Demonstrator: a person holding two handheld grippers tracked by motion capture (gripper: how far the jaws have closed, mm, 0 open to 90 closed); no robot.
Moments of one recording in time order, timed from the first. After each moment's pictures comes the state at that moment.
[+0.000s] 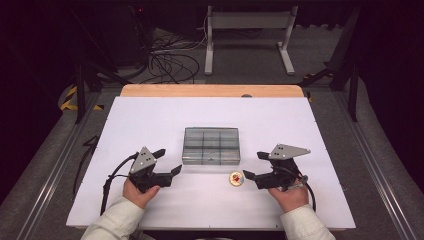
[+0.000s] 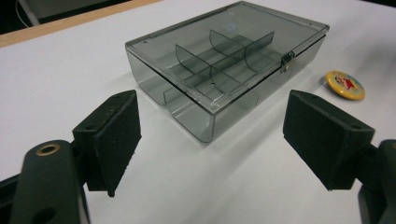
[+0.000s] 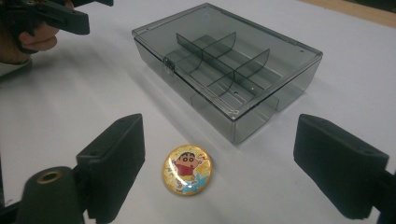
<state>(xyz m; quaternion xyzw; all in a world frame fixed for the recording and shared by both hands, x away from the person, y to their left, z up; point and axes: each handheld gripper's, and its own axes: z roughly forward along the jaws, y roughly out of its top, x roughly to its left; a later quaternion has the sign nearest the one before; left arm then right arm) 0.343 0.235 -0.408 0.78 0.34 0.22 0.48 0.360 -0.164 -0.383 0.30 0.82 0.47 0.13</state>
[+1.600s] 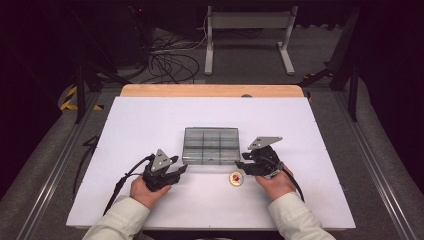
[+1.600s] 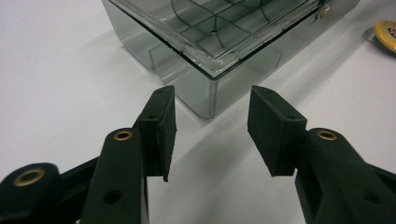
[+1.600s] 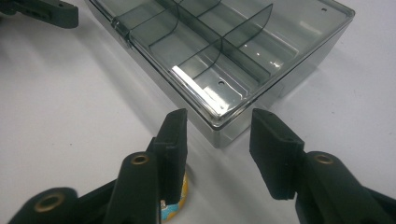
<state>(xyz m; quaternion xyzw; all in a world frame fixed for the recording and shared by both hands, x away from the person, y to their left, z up) 0.357 0.209 -0.436 0.81 0.35 0.22 0.41 0.399 -0.128 -0.401 0.32 0.86 0.38 0.12</state>
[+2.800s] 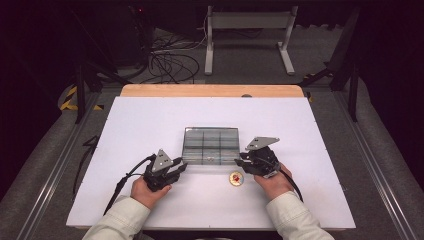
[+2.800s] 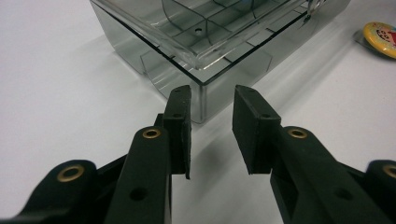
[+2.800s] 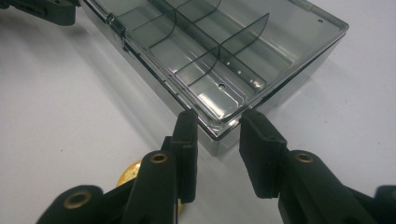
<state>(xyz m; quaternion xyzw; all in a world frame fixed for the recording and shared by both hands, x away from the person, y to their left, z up) 0.357 0.207 -0.436 0.81 0.34 0.21 0.42 0.397 -0.122 -0.399 0.31 0.86 0.37 0.14</state>
